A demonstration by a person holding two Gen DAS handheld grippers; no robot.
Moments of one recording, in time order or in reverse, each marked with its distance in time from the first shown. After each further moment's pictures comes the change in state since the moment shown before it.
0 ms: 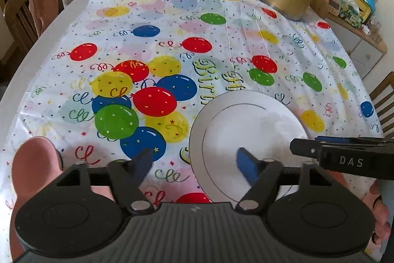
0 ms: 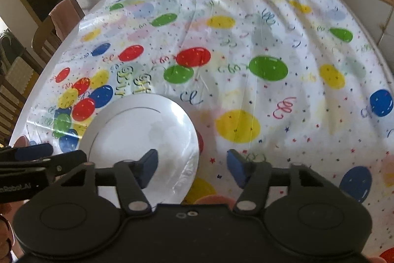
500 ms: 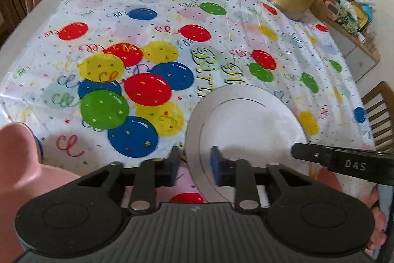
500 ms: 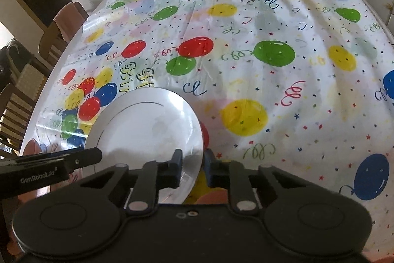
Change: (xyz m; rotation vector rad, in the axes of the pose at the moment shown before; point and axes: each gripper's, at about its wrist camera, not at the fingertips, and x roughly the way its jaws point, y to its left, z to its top) left arm 0.017 0.014 -0.001 -0.074 0.037 -0.104; right arm 0.006 -0.010 -0.002 0.058 0.023 0.072
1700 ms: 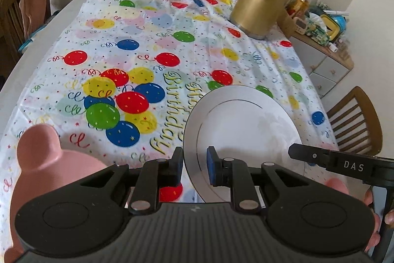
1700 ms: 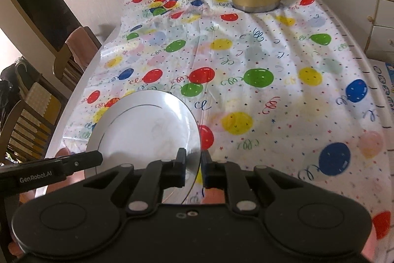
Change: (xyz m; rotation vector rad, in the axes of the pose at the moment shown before) left arm -0.091 -0.029 -0.016 0.038 -0.080 -0.065; right arm -0.095 0.015 -0.020 0.022 -0.115 0.006
